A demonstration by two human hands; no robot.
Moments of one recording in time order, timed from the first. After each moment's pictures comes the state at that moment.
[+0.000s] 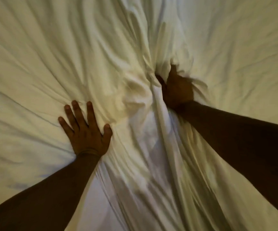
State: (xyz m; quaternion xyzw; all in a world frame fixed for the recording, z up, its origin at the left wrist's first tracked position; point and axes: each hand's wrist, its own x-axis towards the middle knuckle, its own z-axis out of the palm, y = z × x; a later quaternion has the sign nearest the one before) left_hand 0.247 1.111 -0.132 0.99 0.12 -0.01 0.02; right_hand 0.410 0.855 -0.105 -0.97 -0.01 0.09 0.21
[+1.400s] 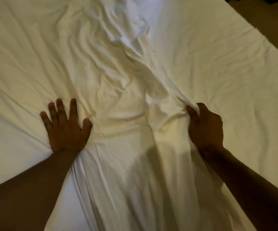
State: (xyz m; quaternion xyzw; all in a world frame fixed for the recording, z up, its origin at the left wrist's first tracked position) left_hand 0.232 1.107 -0.134 0.99 0.12 0.09 -0.01; right_hand 0.264 0.721 -0.054 -0.96 0.13 -0.03 0.25
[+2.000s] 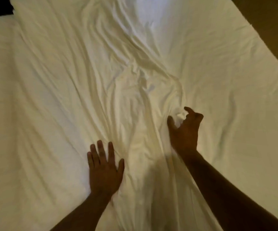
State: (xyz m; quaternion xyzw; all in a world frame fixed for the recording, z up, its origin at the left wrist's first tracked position) left_hand -0.043 0.925 -0.080 0.98 0.15 -0.13 0.03; right_hand 0.130 0.697 -0.023 -0.91 0.16 0.02 0.37
